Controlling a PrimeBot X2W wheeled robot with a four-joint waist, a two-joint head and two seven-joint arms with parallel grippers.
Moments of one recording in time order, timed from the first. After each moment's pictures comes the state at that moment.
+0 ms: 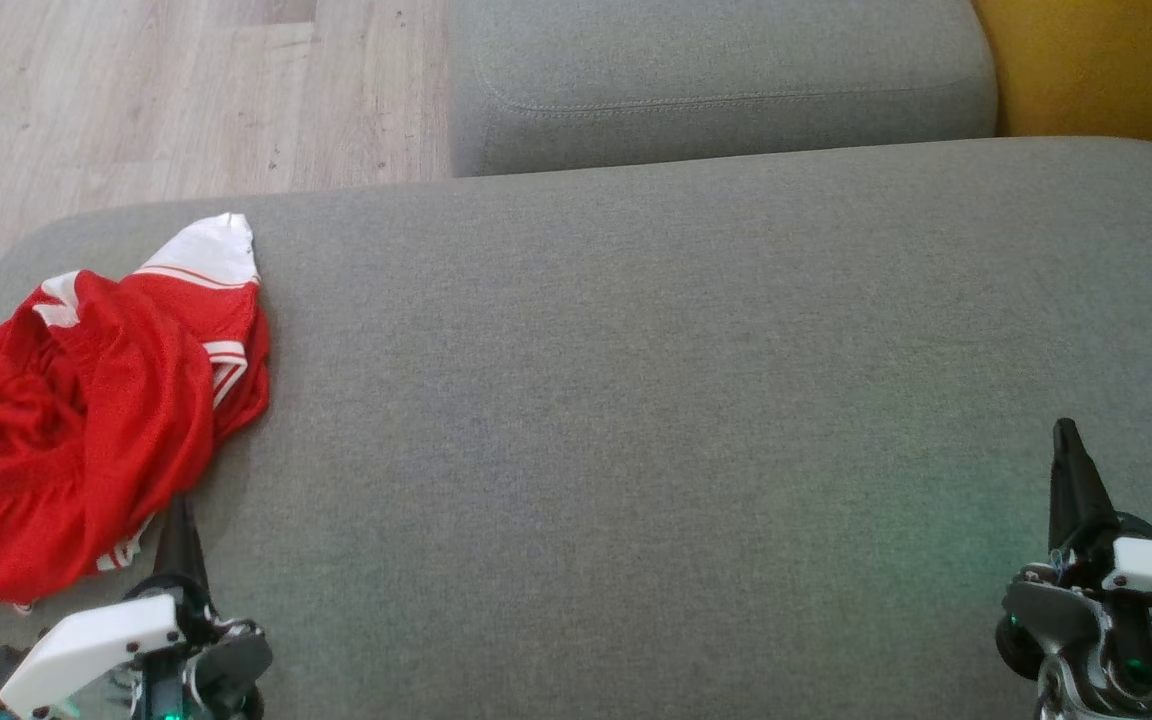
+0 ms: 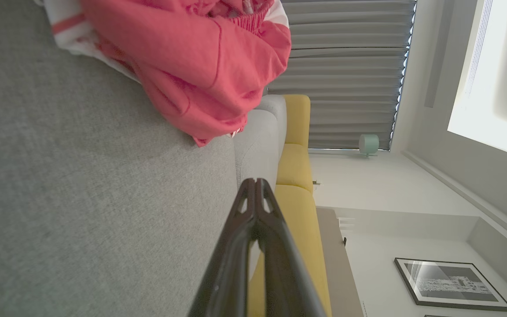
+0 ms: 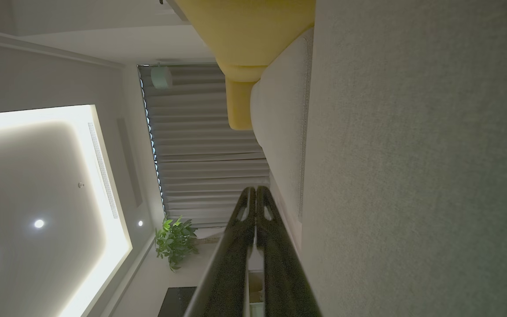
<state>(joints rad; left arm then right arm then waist) -0.06 0.04 0.08 0.27 -1.62 -0.12 0.11 -0.06 -0.05 -0.13 0.28 1.61 0.12 0.11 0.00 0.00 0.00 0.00</state>
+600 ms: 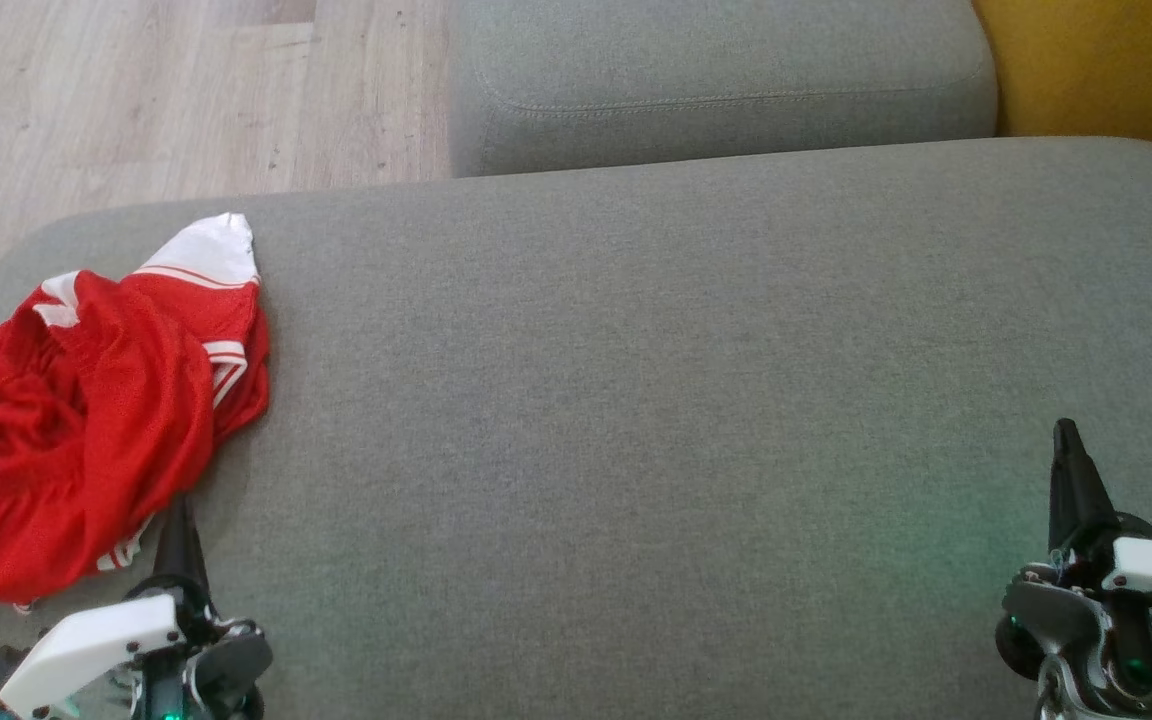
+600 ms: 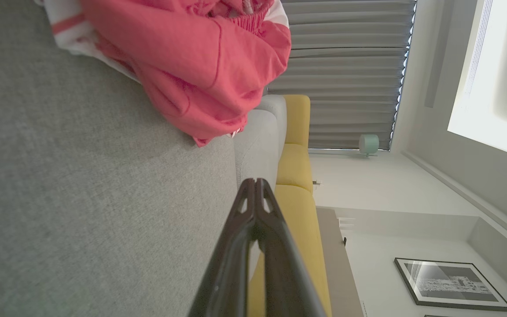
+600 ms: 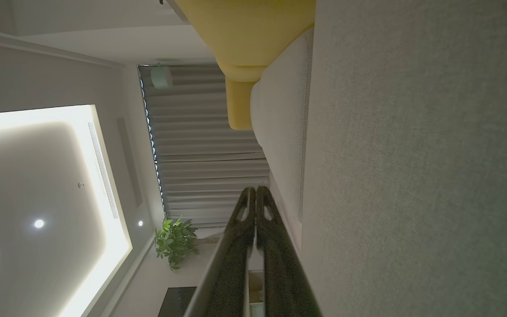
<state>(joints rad) -0.06 0.04 0.08 0.27 -1.62 -0.12 0.11 -0.06 -0.05 -0.13 0.28 1.61 0.12 0.11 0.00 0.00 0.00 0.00</state>
